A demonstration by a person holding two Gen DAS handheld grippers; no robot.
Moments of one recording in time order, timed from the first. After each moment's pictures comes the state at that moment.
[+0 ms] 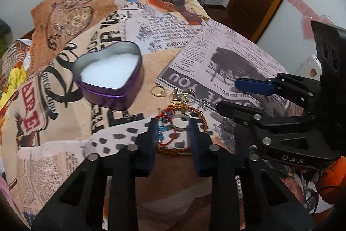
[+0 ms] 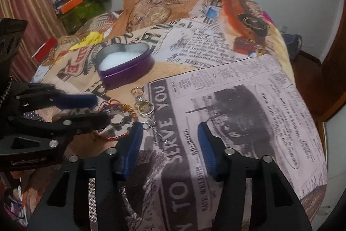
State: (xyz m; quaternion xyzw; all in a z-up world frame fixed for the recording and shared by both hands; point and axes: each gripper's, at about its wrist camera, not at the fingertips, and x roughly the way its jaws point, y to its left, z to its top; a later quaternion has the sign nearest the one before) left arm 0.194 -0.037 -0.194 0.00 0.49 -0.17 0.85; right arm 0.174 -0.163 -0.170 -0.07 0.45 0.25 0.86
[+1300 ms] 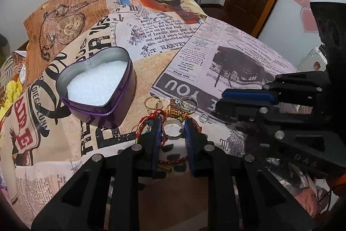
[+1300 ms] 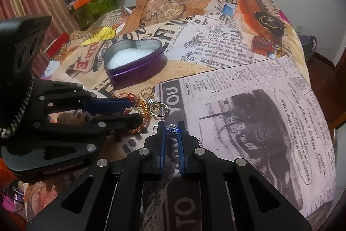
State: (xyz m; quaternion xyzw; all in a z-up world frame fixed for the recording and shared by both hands) left arm 0.211 -0.050 -0.210 0.03 0.48 -0.18 0.86; right arm 0.186 -0.156 -0.177 -0.06 0.45 0.29 0.84
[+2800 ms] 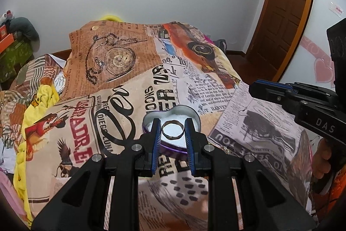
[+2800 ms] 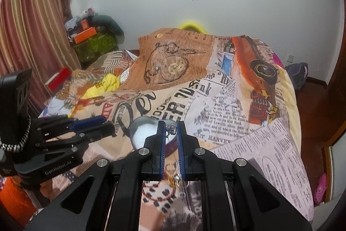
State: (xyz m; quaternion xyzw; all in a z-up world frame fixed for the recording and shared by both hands) left arm 0.206 0.045 -0.136 -0.04 0.37 -0.09 0.93; right arm 0.203 -0.114 -0.092 -0.03 0.35 0.28 0.90
